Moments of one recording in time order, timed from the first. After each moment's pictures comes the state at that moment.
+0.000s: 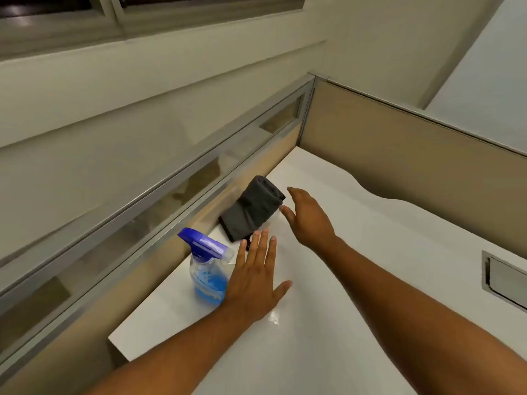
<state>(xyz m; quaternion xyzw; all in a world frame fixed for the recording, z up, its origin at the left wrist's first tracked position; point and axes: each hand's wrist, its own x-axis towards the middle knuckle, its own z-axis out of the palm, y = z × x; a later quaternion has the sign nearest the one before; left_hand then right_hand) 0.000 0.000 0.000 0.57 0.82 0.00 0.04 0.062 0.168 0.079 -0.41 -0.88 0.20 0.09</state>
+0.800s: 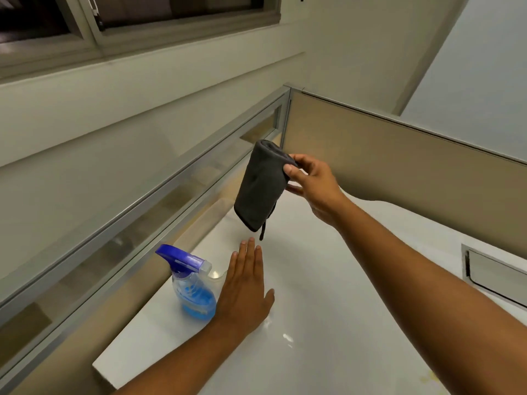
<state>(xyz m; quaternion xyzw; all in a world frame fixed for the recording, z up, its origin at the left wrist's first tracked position) 0.016 0.002 0.028 0.56 0.82 0.00 0.10 0.082 0.202 0.184 -0.32 -0.67 0.60 0.30</state>
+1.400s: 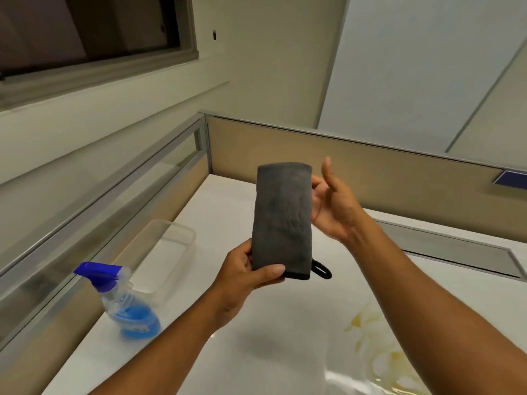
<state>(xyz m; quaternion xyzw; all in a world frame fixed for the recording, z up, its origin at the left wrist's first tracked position) 0.125 0.010 0.151 0.39 0.49 0.52 0.58 0.293 0.155 0.237 -0.25 -0.44 0.80 0.32</state>
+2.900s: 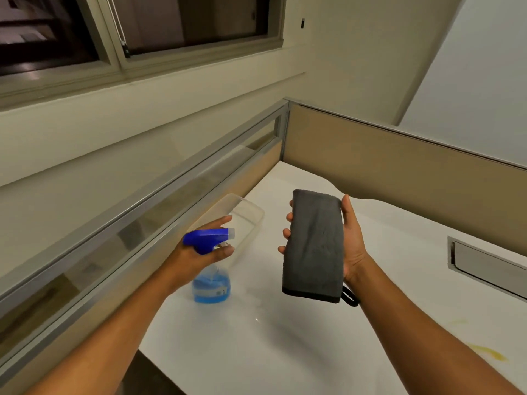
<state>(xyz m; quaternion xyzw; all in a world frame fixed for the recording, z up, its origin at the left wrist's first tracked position) -0.058 -0.092 0.125 0.40 0.65 0.51 0.39 0.191 0.101 0.146 -0.13 -0.23 0.95 0.15</state>
